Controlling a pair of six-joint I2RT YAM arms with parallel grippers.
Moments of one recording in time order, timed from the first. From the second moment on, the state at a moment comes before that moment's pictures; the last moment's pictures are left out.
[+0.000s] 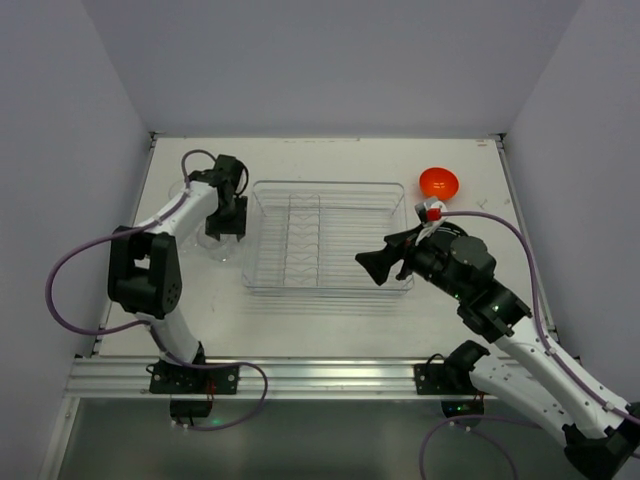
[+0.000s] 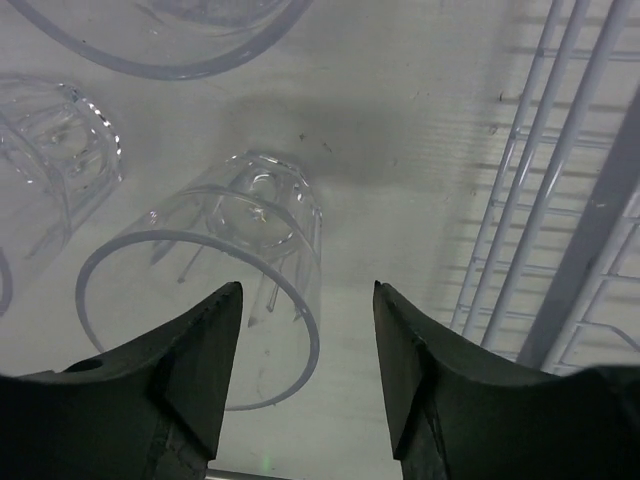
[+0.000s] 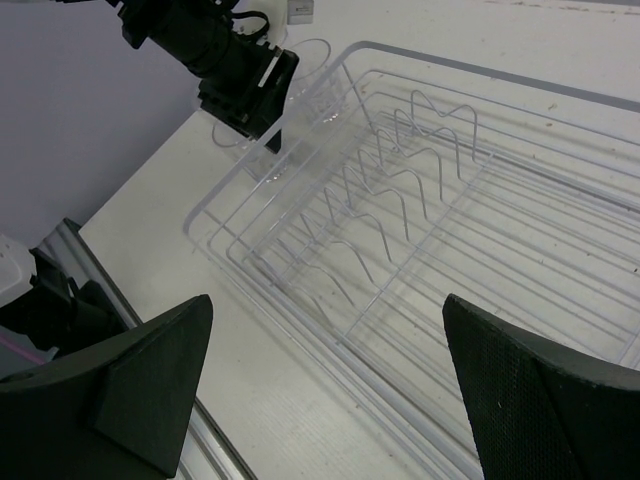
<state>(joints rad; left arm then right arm) -0.21 1.76 1.32 -0.86 -0.17 -0.22 0.65 0.68 0.69 -0.17 -0.15 0.35</state>
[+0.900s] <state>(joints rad) -0.21 0.58 0.93 -0.60 -0.30 -0.22 0.65 0.63 0.95 -0.45 0.07 0.34</state>
